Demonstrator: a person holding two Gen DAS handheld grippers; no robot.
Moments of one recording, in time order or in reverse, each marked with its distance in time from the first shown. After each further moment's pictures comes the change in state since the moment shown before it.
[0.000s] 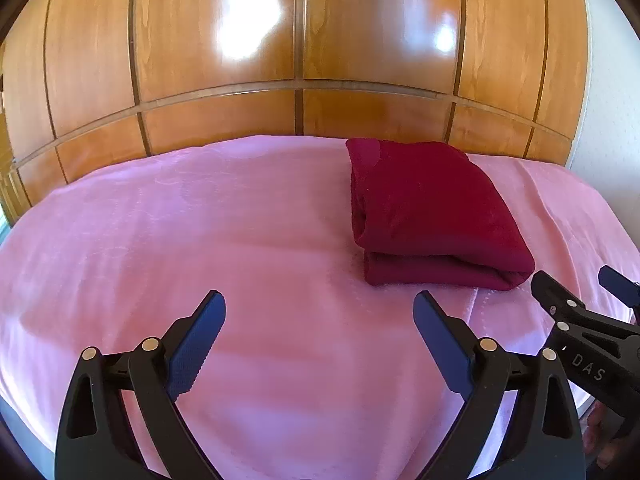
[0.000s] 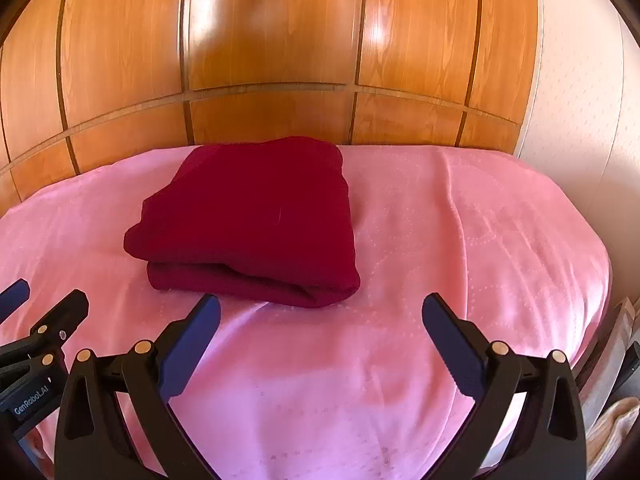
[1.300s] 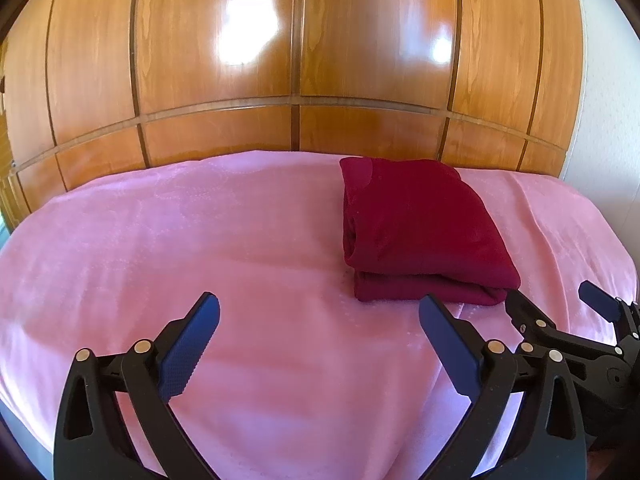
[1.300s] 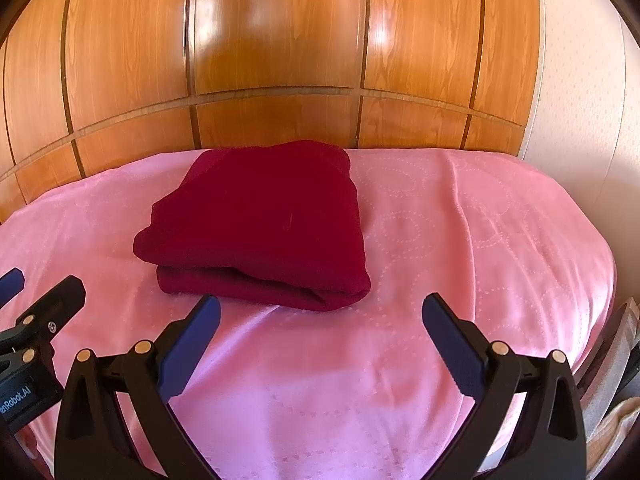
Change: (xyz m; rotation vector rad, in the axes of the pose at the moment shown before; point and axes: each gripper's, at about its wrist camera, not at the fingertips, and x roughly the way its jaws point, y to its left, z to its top) left arm -0.014 0.001 0.009 -0.008 -0.046 -0.016; right arm -0.008 0.010 -0.002 0.015 -0.013 0.006
